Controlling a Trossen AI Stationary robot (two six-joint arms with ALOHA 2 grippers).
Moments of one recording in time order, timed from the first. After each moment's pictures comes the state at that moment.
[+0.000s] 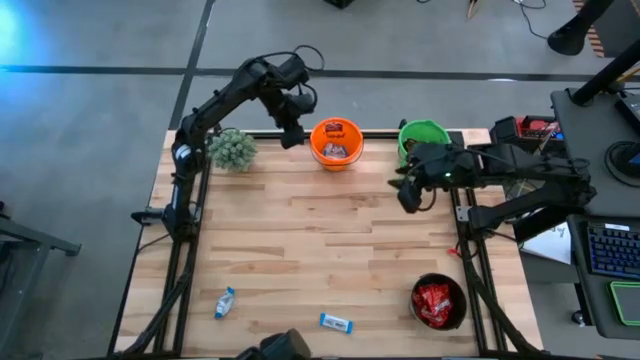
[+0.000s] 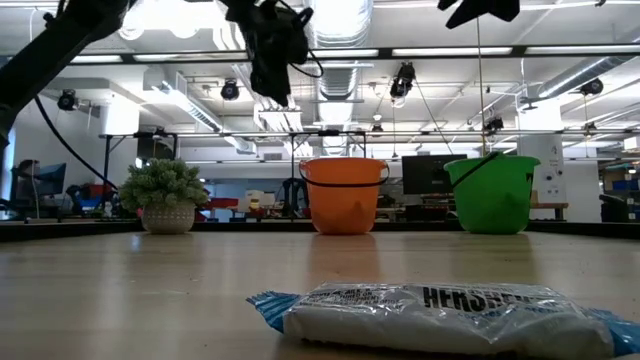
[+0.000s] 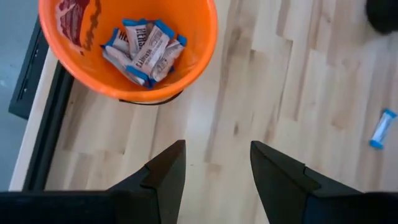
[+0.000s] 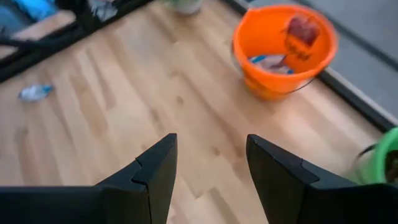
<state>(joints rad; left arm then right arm) 0.64 2.07 2.36 -1.57 0.36 0.33 0.00 1.13 1.37 -1.01 0.29 0.50</state>
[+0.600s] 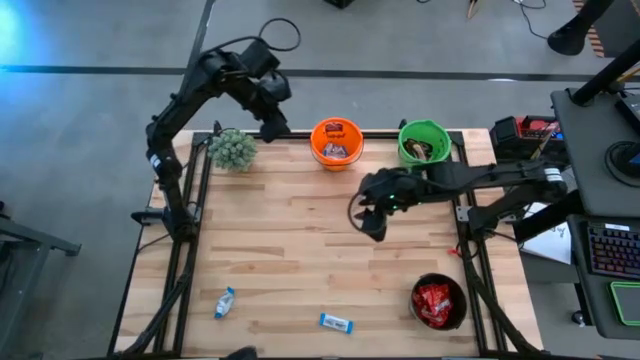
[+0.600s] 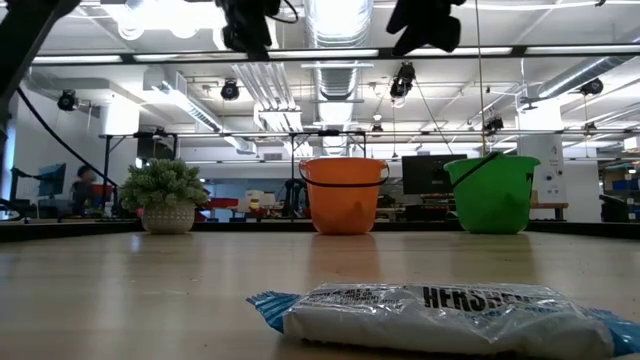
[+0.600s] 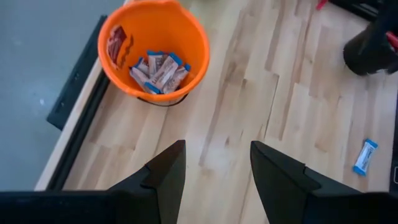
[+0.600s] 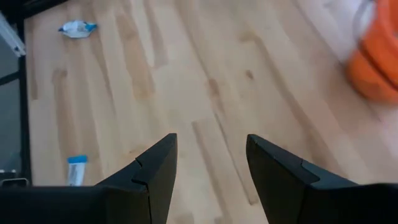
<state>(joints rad) 0.64 1.86 2.35 -1.57 0.32 0.20 0.05 1.41 1.37 -0.82 0.06 0.41</state>
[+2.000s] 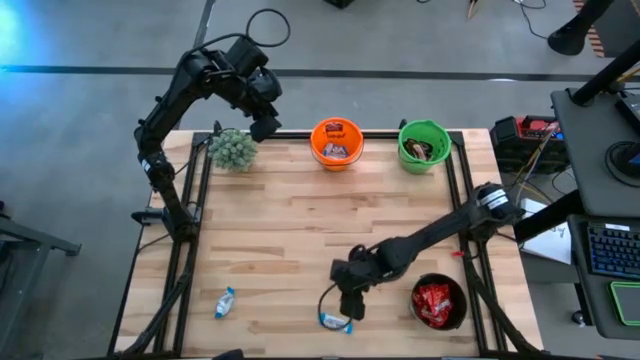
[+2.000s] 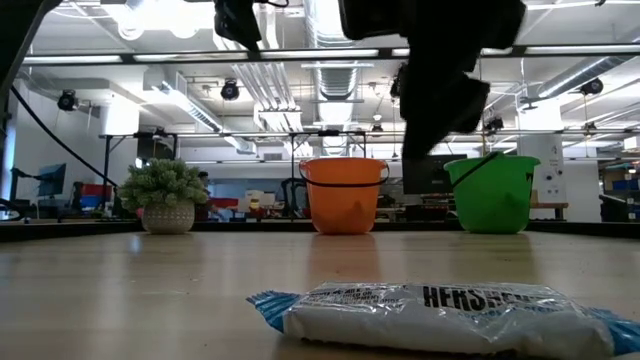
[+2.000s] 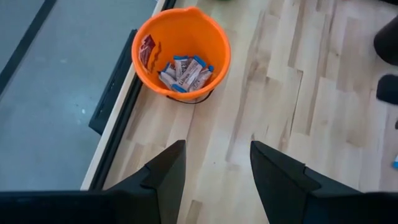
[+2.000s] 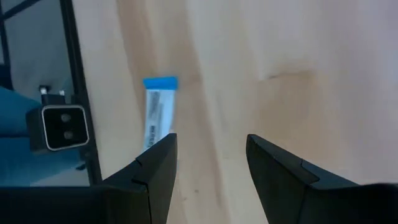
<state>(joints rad) 0.64 1.79 2.34 -1.57 0.22 0.27 0.40 1.88 1.37 -0.53 -0.11 0.70</state>
